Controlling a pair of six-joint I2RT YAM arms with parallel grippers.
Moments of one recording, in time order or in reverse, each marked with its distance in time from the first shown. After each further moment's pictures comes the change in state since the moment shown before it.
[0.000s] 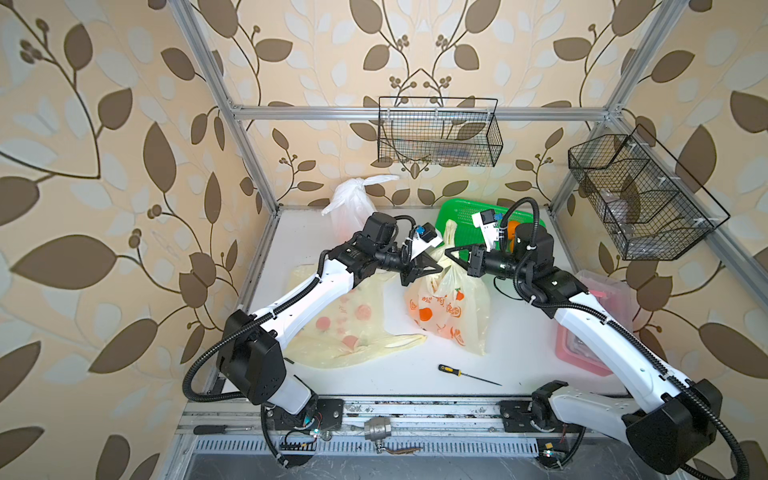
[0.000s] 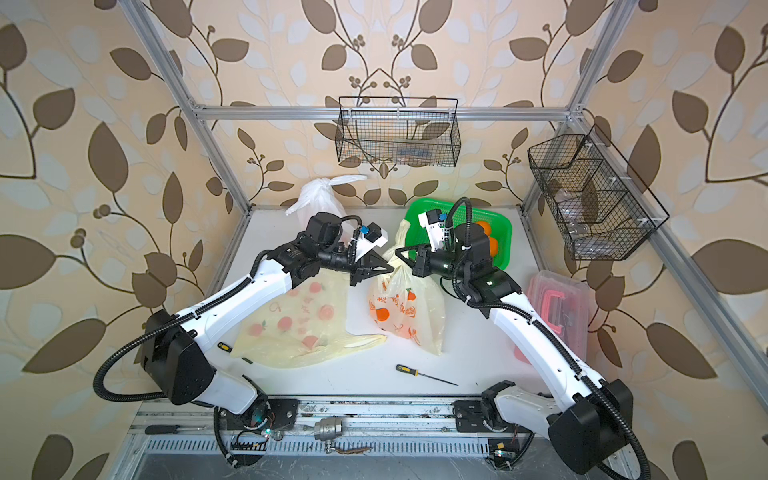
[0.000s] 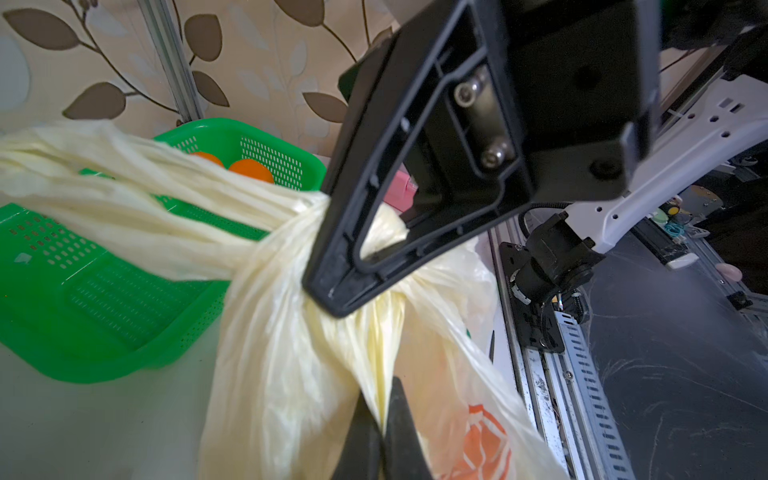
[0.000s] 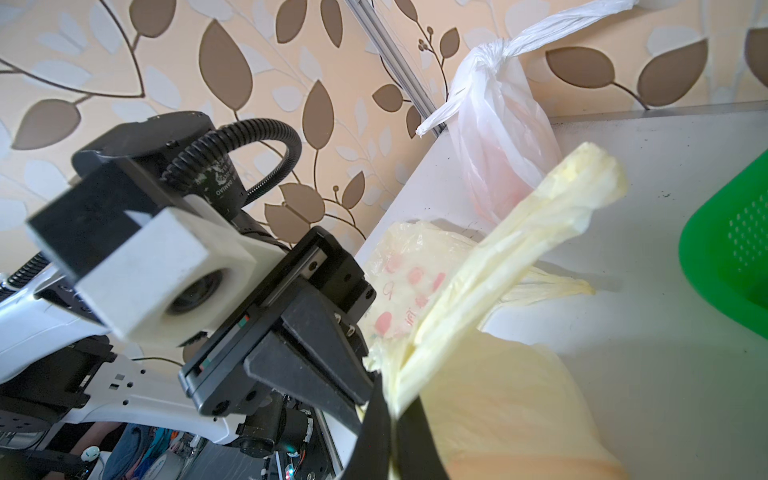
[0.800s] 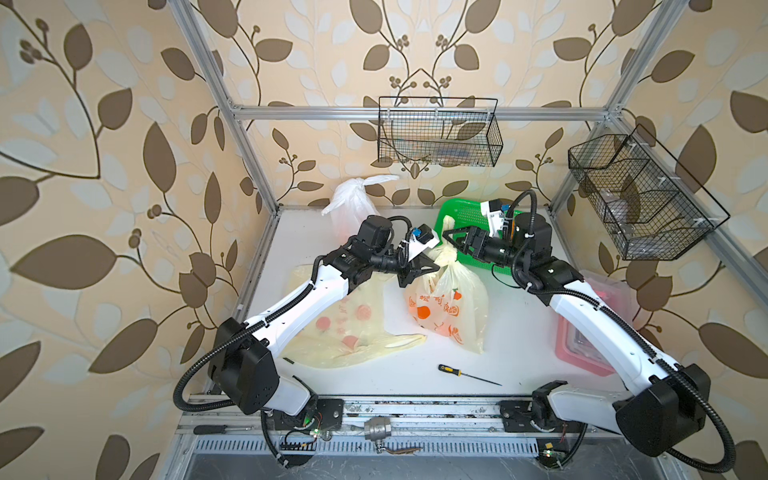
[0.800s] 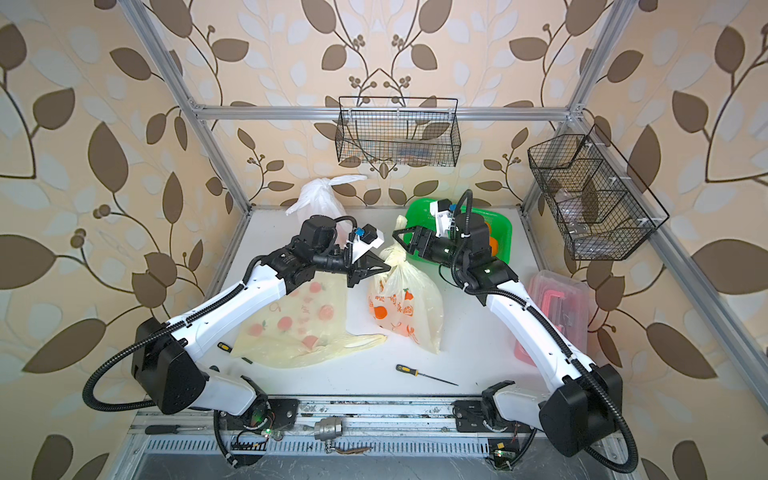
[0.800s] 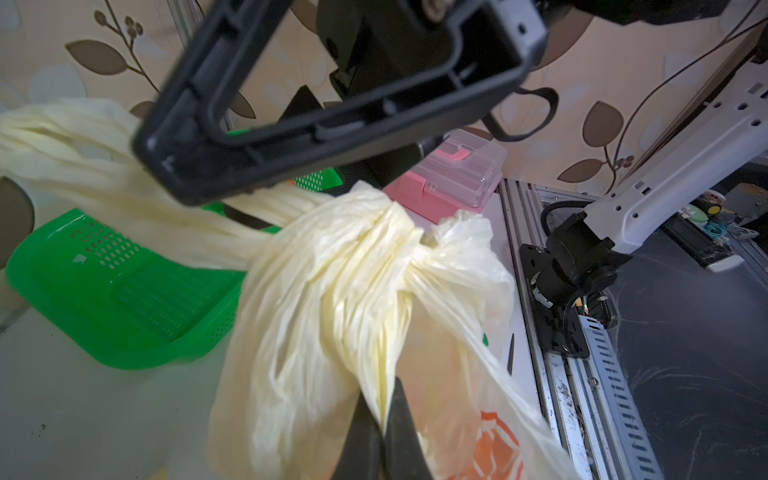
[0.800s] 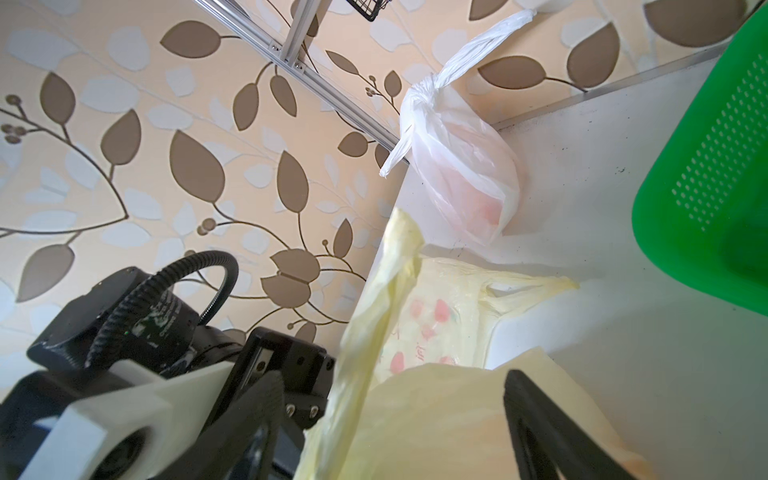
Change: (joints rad) left arm 0.000 -0.057 -0.056 0.057 -0.061 0.000; right arm -0.050 0.104 0.081 0.026 0.062 0.277
